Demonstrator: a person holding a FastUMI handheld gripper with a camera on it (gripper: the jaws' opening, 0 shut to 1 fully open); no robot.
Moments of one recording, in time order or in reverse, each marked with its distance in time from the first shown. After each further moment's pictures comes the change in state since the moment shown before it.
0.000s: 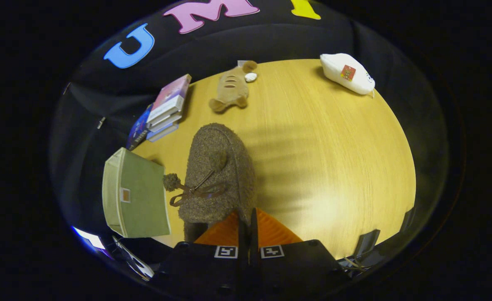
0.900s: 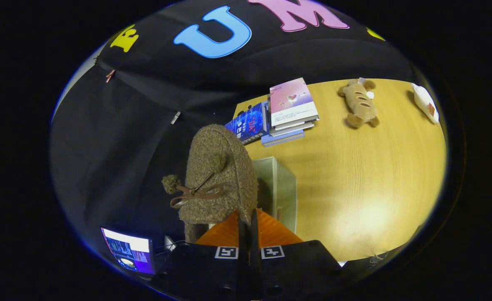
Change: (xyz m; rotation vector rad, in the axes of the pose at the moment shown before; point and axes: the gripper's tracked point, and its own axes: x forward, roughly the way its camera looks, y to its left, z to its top) arm -0.027 0.326 -0.004 -0.066 0.042 0.329
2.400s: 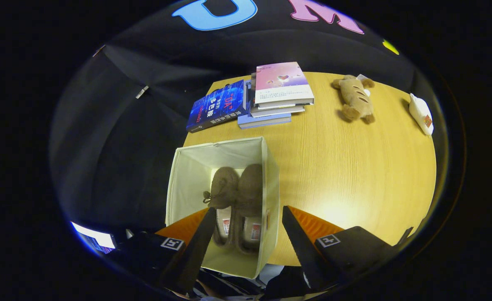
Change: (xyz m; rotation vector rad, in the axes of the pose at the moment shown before) arm 0.073 -0.042 -0.031 -0.094 0.052 -0.244
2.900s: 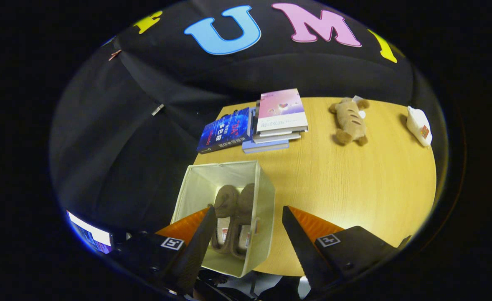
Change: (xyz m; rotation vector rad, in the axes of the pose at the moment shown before) arm -0.057 -0.022 0.026 -0.062 -0.241 0.065
